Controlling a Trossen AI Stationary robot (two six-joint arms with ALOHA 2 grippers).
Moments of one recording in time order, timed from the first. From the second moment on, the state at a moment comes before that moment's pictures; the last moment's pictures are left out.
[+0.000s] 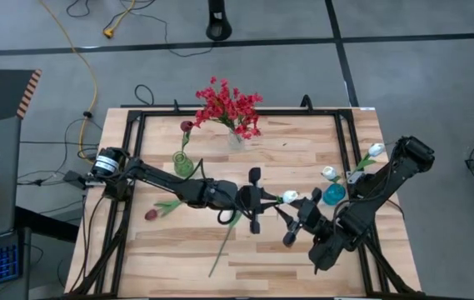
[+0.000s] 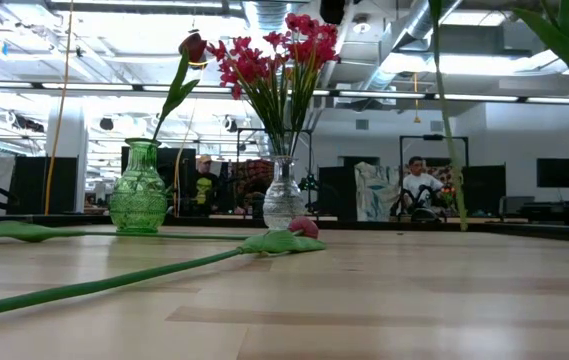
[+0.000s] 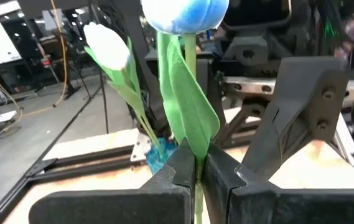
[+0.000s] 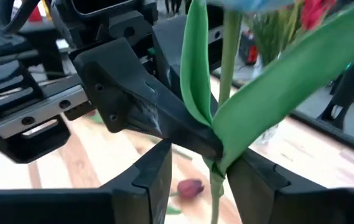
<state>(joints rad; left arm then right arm) -0.21 1.88 1.32 0.46 -0.24 0.18 0.77 1.47 1.10 -0.49 1.26 0.86</state>
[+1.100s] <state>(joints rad) -0.27 1.88 1.32 0.35 -0.42 0.22 0.76 1.47 1.10 -0.48 1.26 0.83</state>
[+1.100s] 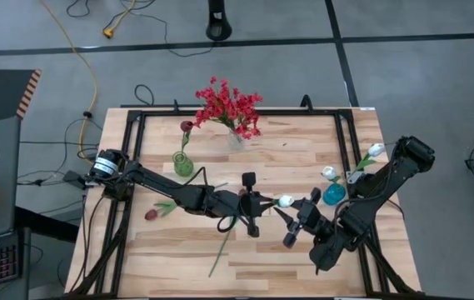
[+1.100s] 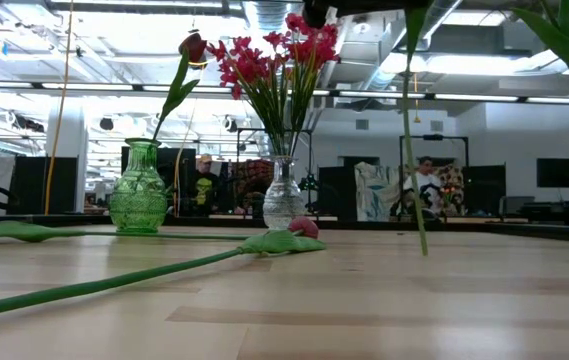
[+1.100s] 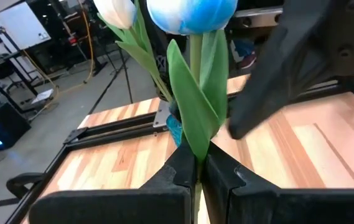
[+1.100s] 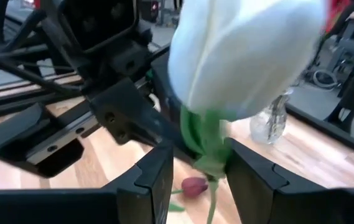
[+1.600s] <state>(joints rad) -0.27 1.88 1.32 0.36 -0.42 0.22 0.75 1.47 1.10 -0.48 1.29 0.81</state>
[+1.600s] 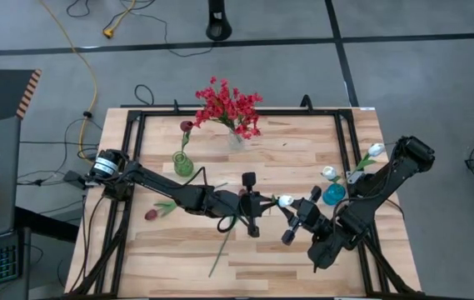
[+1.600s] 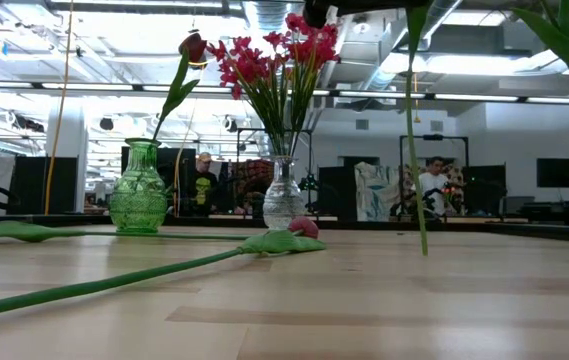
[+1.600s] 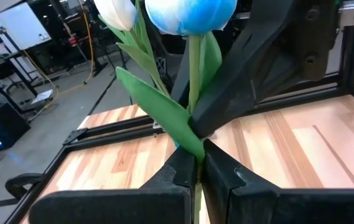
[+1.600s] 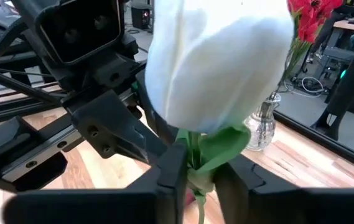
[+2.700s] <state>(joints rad) -0.27 1.88 1.32 0.34 -0.42 0.17 1.03 1.12 1.10 -0.50 1.28 0.47</state>
